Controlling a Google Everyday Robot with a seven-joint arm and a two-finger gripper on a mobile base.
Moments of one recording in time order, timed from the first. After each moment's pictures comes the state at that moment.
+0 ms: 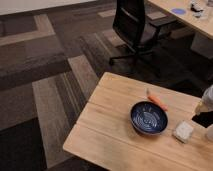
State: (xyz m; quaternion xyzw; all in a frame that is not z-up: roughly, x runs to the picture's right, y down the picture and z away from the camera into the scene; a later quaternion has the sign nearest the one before) arm 0.362 0.086 0.484 -0.01 0.29 0.86 0.42
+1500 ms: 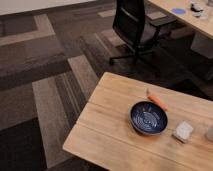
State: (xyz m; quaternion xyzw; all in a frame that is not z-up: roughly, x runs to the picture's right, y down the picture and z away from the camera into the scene) arm 0.561 0.129 0.578 -0.06 0.31 0.91 0.28
